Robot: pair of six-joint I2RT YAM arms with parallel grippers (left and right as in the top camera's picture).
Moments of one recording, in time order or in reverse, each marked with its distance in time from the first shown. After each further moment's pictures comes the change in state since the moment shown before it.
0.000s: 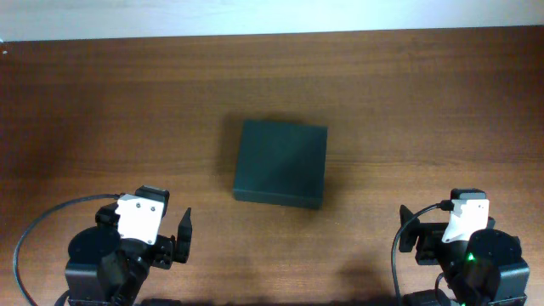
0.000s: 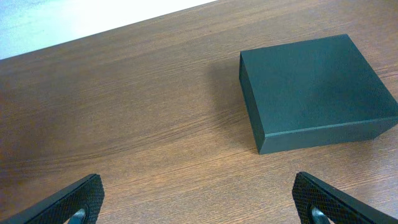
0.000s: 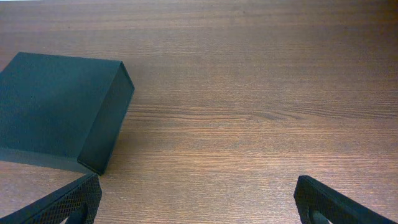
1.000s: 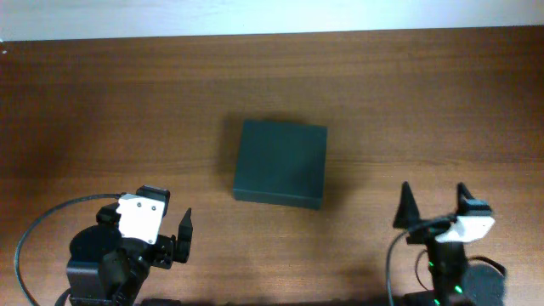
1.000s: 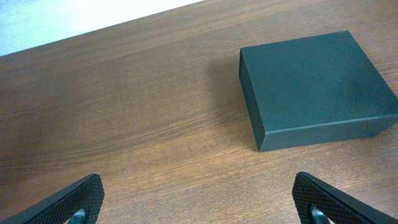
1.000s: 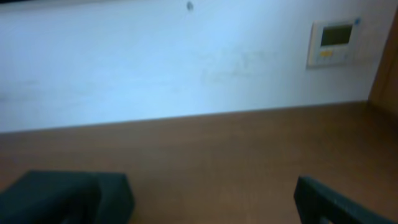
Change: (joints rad) left arm 0.000 0.004 -0.005 -0.003 -0.001 0.000; right arm -0.029 -0.376 -0.524 0.711 0.030 0.002
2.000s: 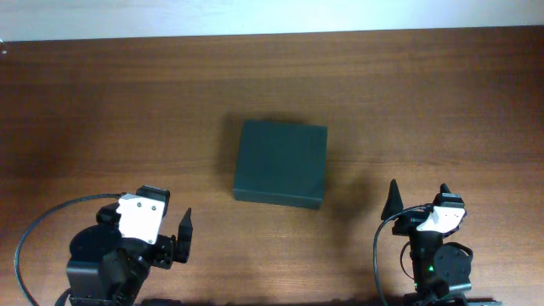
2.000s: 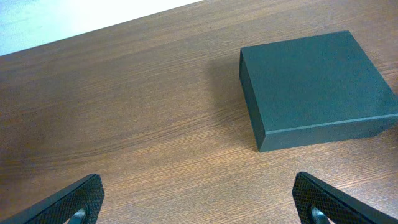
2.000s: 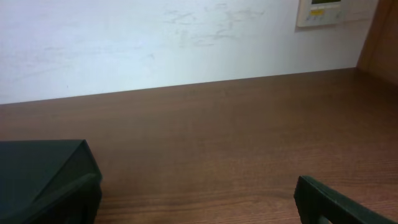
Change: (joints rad) left arm 0.000 0.000 0.000 0.000 0.000 0.000; right arm 0.000 -0.001 -0.233 0.155 0.067 -0.002
